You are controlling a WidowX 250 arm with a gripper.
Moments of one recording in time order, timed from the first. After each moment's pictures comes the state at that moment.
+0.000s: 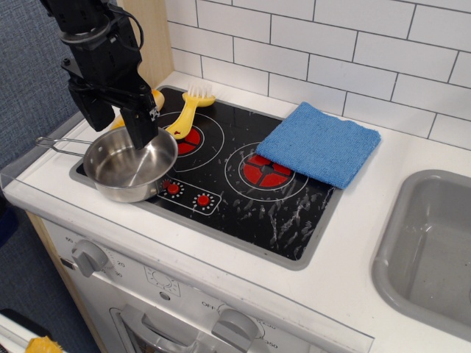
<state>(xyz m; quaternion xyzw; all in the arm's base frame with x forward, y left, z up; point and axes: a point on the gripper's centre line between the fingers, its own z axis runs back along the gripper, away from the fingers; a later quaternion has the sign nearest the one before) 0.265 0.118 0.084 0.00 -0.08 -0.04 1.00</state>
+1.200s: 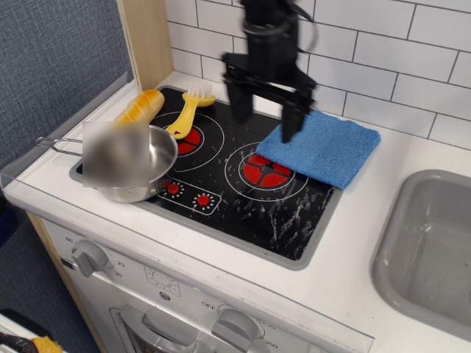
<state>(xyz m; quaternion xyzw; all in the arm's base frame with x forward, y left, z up) 0.359 -0.012 0.063 -0.01 -0.05 -0.09 0.99</state>
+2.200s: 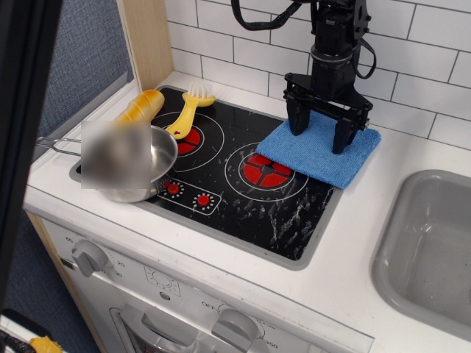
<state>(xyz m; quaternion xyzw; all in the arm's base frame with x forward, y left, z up) 0.422 -0.043 0.014 0.00 -0.04 -0.11 0.99</state>
